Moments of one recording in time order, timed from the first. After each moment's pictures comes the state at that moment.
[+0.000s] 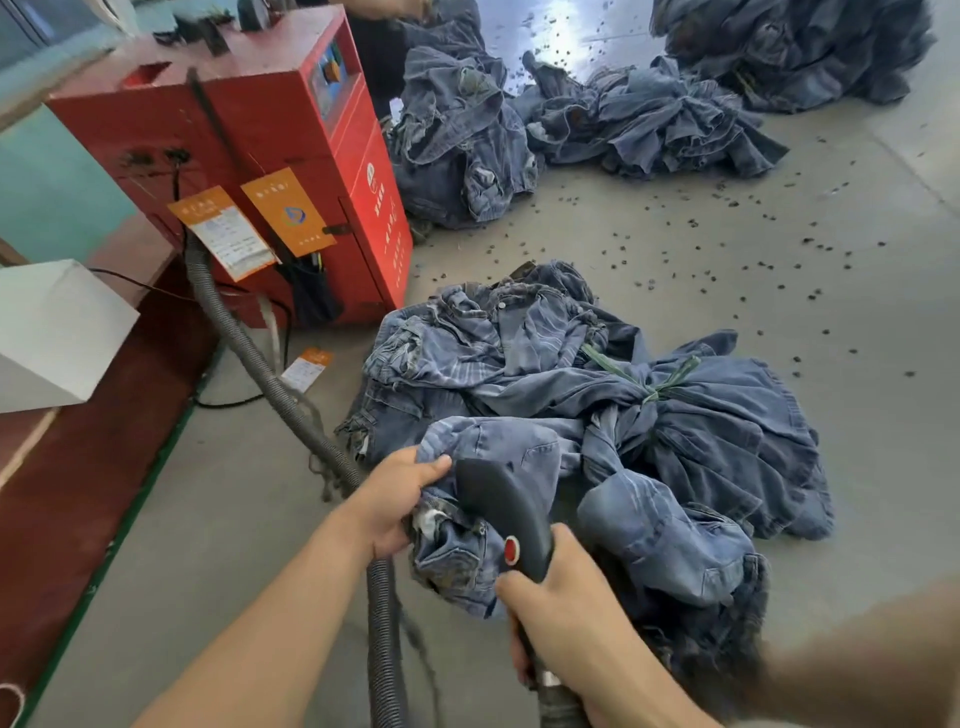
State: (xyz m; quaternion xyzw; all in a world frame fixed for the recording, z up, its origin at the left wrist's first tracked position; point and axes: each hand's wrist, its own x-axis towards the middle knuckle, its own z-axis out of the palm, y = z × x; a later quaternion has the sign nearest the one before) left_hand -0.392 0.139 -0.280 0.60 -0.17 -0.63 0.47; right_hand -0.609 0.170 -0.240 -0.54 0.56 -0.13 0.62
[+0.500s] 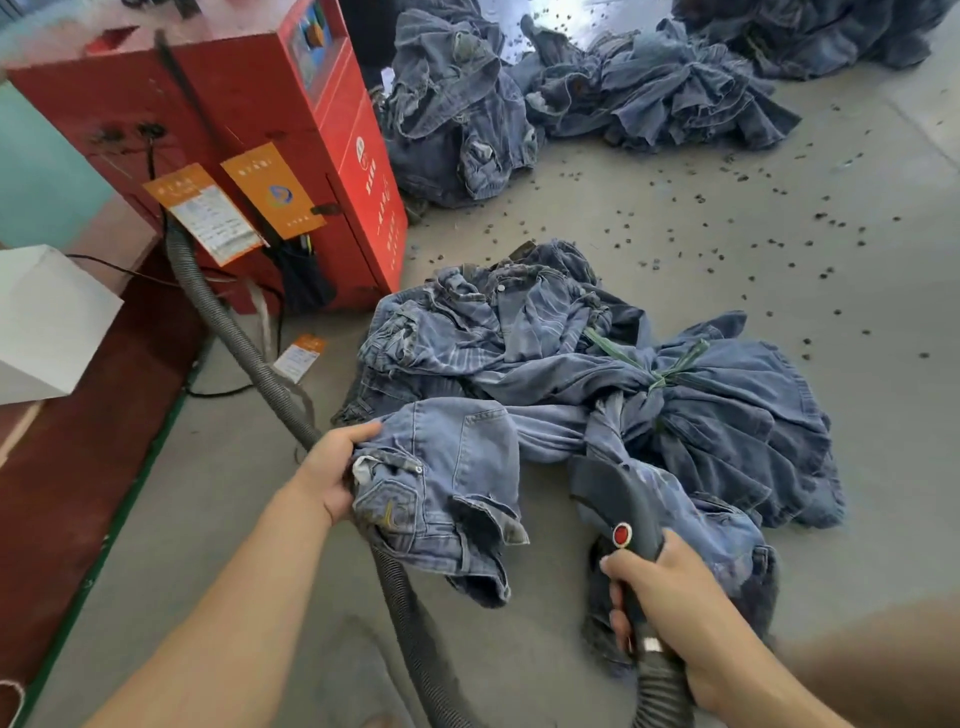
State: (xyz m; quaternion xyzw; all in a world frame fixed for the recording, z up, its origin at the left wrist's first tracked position) left_hand -0.321 0.123 -0.299 0.62 -0.03 -0.62 0.47; right_hand -0.674 0.134 -0.281 -0.36 0.59 -0.18 0.70
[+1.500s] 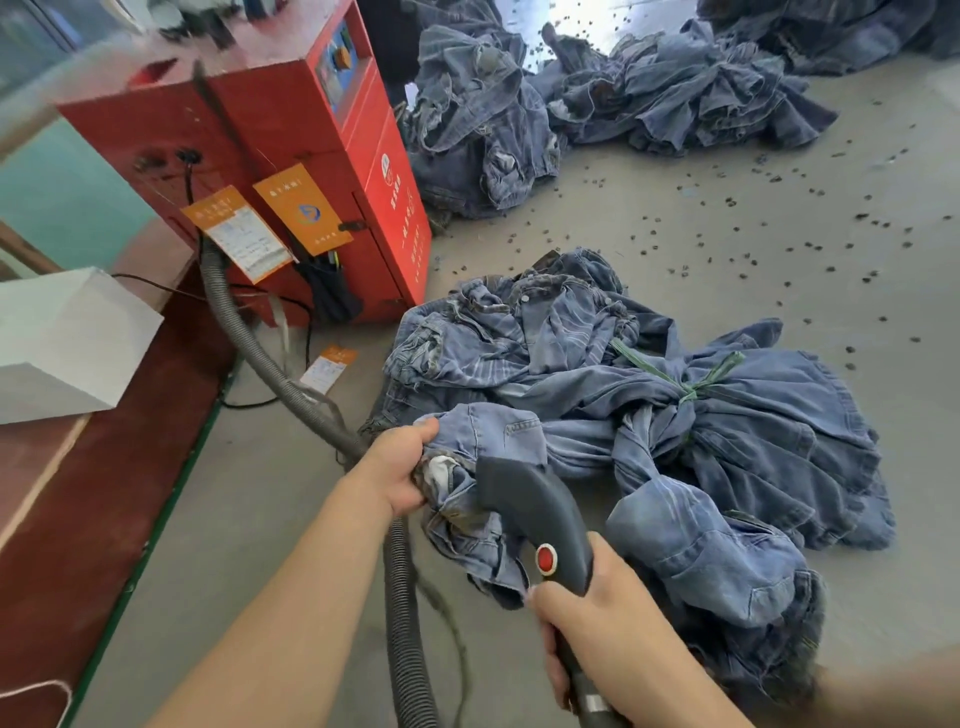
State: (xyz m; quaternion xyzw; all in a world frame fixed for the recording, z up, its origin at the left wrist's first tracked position) left_hand -0.360 0.089 -0.275 0.63 -0.03 -0.62 0.46; right_hand -0.611 0.152 -0.241 -0.50 0.52 -0.13 0.68
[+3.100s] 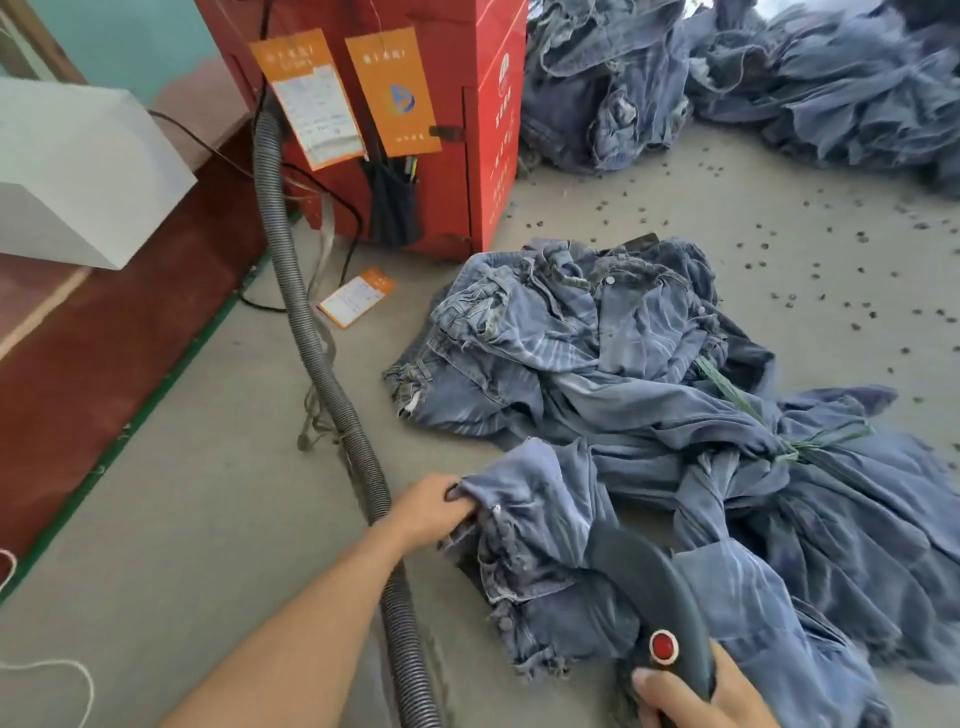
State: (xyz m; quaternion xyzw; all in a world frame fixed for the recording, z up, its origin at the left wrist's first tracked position) left_hand -0.307 0.140 -0.452 0.81 -0.35 -0.45 0.15; right_hand -0.617 0.120 -0.302 -0.42 0.66 -0.09 0.61
